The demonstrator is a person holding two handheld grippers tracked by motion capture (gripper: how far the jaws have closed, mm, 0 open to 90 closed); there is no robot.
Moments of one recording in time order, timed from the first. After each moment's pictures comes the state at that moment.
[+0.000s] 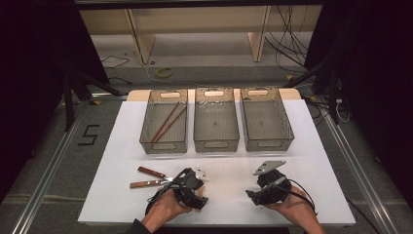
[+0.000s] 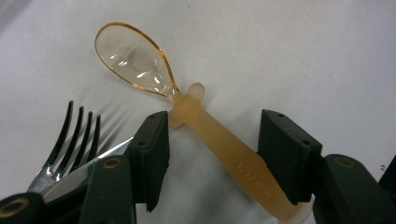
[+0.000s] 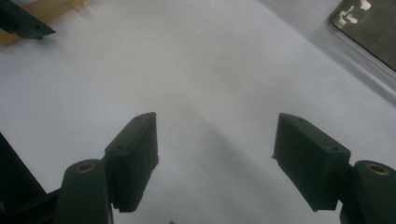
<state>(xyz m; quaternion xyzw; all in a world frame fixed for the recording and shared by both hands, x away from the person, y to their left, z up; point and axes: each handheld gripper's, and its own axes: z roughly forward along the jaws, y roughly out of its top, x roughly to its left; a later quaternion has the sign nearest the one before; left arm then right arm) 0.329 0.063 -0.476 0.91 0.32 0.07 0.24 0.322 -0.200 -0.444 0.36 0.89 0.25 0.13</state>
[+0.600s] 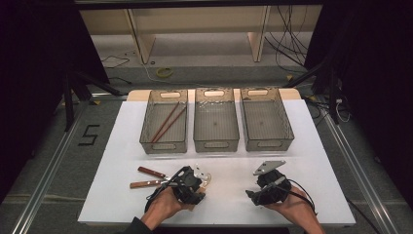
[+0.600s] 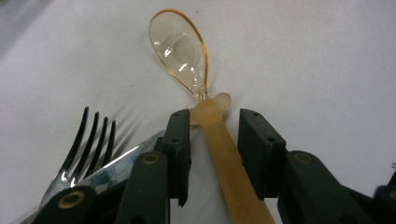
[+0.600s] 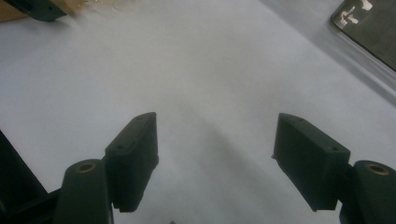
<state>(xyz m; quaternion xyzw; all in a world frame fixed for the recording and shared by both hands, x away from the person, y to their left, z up) 0.335 0.068 -0.476 0.92 0.31 0.07 0.25 0.321 -0.199 -0.444 0.36 0.89 0.25 0.13</state>
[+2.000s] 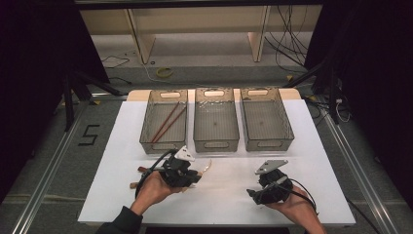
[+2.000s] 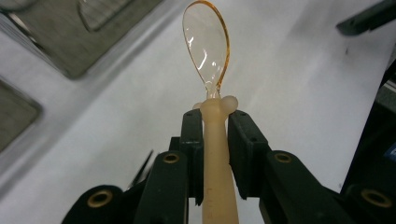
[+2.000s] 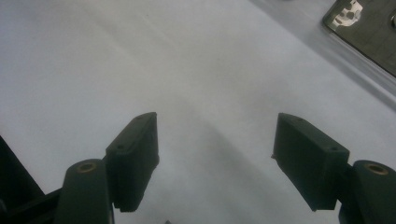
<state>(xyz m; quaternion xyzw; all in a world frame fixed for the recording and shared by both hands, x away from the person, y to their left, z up) 0.360 0.101 -0.427 0.88 0.31 0.04 0.35 0.322 -0.203 -0.443 0.36 0.89 0.25 0.13</state>
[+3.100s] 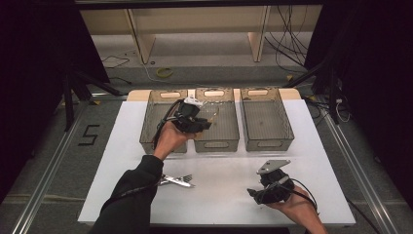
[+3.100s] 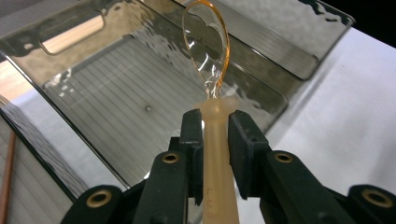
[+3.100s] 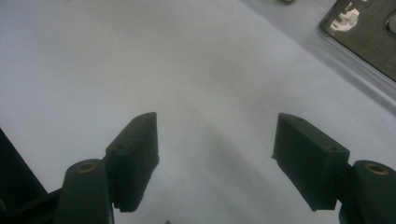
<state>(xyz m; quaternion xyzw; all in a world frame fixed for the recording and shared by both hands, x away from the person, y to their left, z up) 0.480 0.073 -0.373 0.84 0.35 0.11 0.41 0.322 -0.206 -0.441 0.36 0.88 0.26 0.13</state>
